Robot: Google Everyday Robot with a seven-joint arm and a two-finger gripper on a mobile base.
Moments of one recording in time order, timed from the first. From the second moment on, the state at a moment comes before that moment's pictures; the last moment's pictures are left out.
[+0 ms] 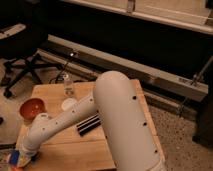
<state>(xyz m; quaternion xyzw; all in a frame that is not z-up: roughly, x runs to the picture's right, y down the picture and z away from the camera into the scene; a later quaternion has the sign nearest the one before) -0.432 0.329 0.714 -0.38 -0.38 -0.03 0.84</state>
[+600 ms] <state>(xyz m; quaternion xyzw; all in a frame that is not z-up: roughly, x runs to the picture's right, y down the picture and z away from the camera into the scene) -0.448 0.295 0.739 -0.37 -0.38 -0.03 0.85</state>
